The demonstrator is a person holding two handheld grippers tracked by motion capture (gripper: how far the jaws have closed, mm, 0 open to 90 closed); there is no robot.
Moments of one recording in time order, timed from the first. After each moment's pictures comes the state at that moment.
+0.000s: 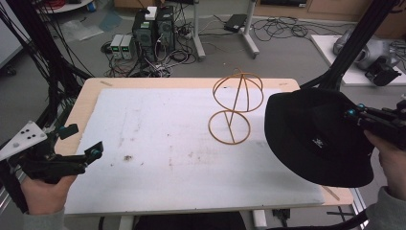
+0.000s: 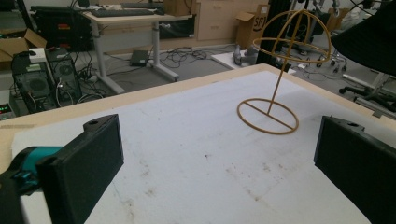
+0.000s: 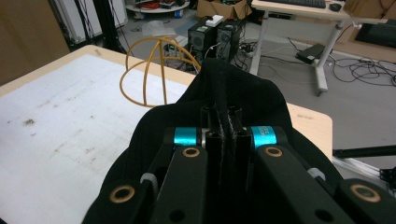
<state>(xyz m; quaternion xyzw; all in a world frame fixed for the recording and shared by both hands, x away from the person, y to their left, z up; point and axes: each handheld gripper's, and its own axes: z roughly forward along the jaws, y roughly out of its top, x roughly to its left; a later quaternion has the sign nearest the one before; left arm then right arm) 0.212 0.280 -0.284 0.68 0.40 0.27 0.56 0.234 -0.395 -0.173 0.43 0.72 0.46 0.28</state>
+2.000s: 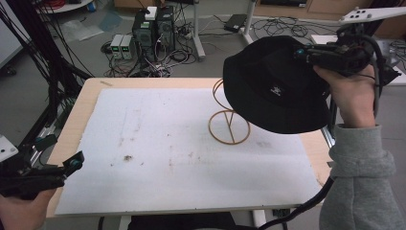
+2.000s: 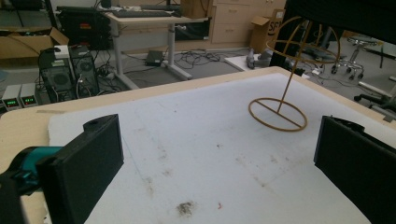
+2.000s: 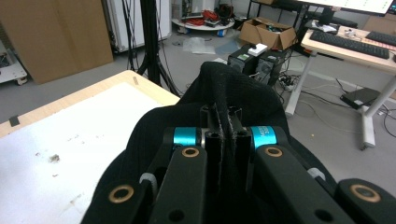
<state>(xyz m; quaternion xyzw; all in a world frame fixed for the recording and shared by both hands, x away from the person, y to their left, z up) 0.177 0.304 -0.281 0.66 0.42 0.28 0.55 0.346 -0.306 -0.110 0.33 0.76 0.50 0.25</state>
